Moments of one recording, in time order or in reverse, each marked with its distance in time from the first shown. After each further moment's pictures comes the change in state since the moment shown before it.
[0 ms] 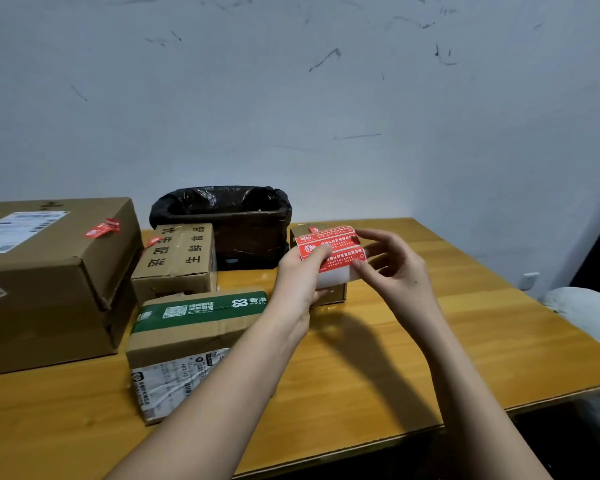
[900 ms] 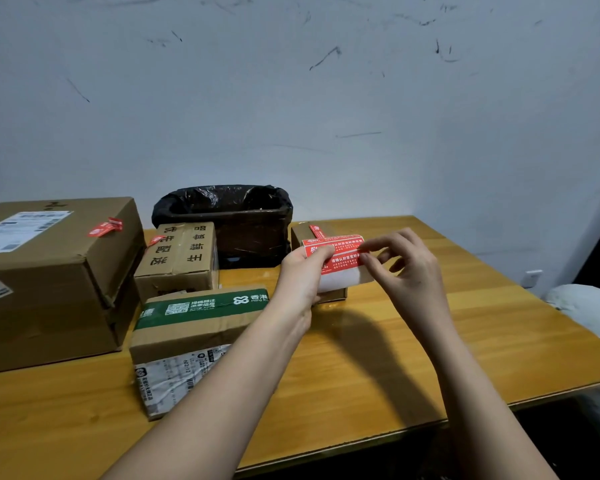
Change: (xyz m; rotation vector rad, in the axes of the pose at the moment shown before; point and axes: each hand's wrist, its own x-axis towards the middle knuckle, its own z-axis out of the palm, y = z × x) left_hand -0.004 0.000 0.002 0.122 0.004 -0.059; right_hand -0.001 0.002 -0.008 -0.427 0.107 -0.227
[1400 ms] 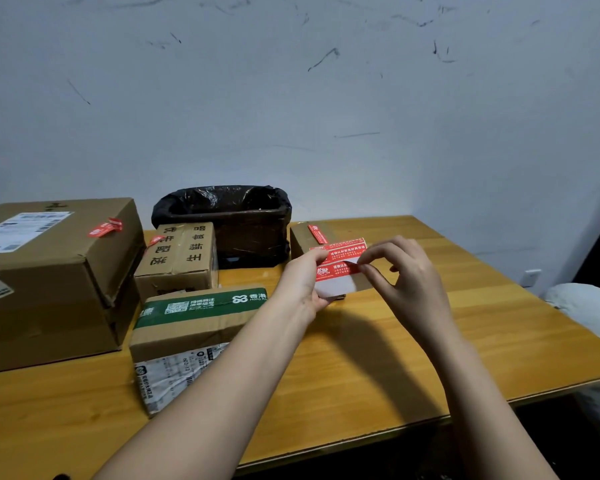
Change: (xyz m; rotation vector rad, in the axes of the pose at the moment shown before) left_hand 0.005 0.000 0.004 -0.240 0.003 -0.304; right_hand -0.008 0.008 -0.005 -0.183 -0.066 -0.151
